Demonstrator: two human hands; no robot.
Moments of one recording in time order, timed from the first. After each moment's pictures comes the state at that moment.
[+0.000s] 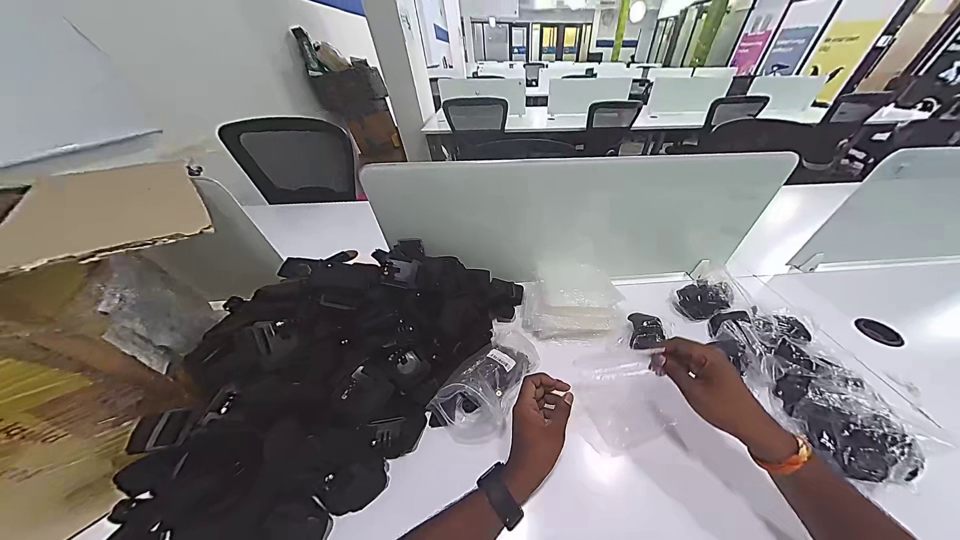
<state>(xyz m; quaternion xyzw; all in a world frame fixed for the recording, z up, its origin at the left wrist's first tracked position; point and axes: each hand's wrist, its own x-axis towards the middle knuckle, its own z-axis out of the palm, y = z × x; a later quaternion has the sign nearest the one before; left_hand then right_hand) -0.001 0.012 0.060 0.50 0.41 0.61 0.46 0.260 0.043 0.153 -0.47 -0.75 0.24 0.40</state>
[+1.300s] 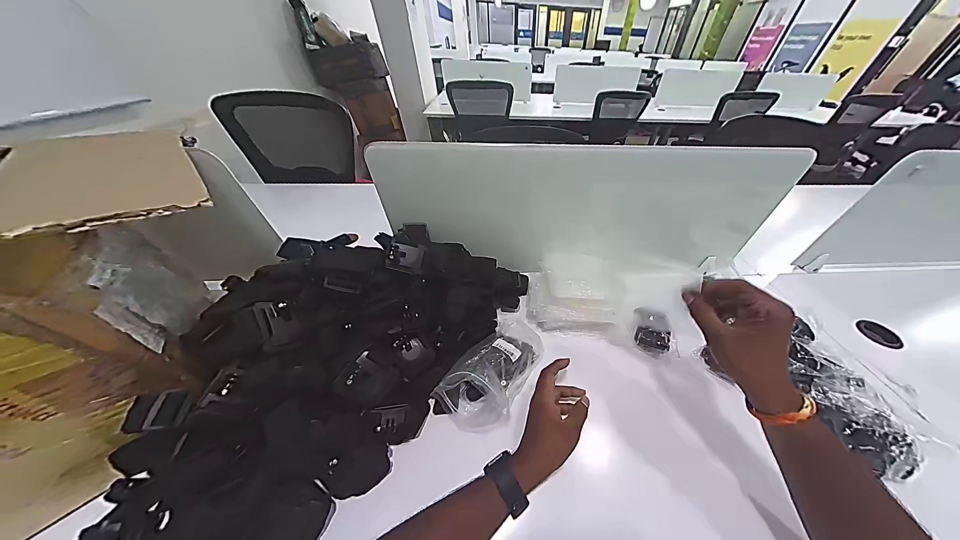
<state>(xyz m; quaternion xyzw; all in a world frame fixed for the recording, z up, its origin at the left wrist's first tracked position) 0.001 0.010 0.059 0.53 0.41 0.51 0.53 0.251 0.072 0.198 -0.48 -0.71 0.00 0.52</state>
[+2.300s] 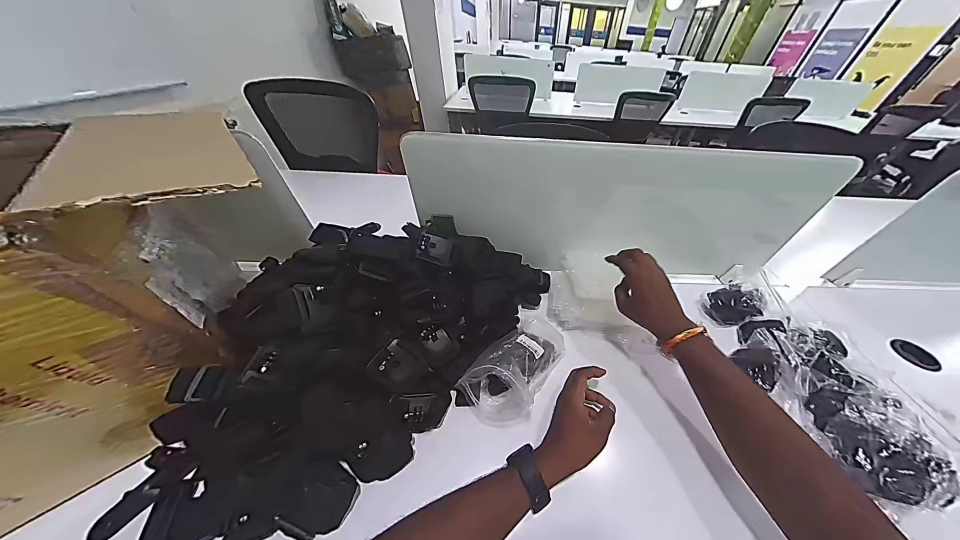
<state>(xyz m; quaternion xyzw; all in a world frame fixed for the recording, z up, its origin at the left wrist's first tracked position) -0.003 0.011 0.063 0.58 0.41 0.46 0.53 0.165 0.191 0.165 -0.47 -0.84 -0.09 0.27</state>
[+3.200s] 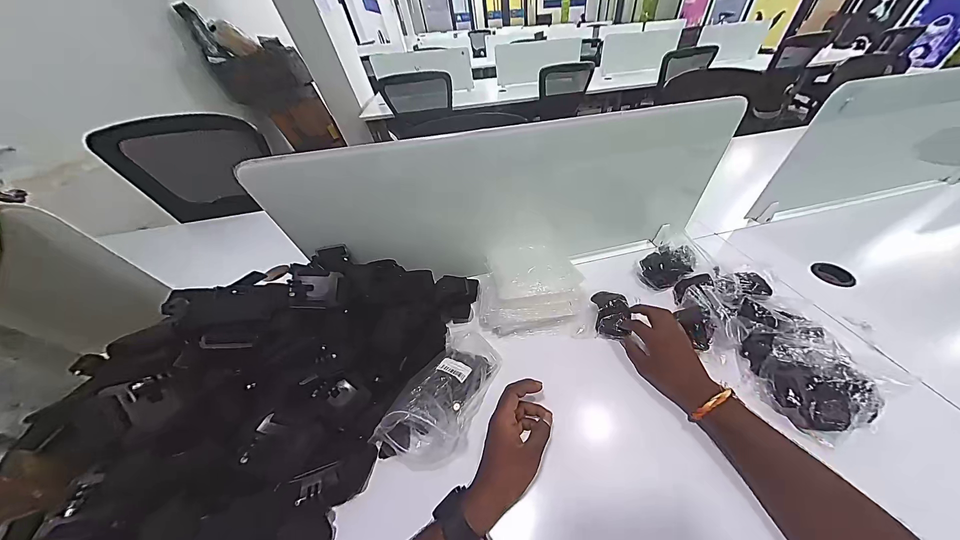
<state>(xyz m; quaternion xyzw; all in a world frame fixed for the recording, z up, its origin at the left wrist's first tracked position) 0.001 0.011 0.052 0.59 0.40 0.49 0.50 0.311 0.090 0.074 -0.60 -0.76 -0.04 0.24</state>
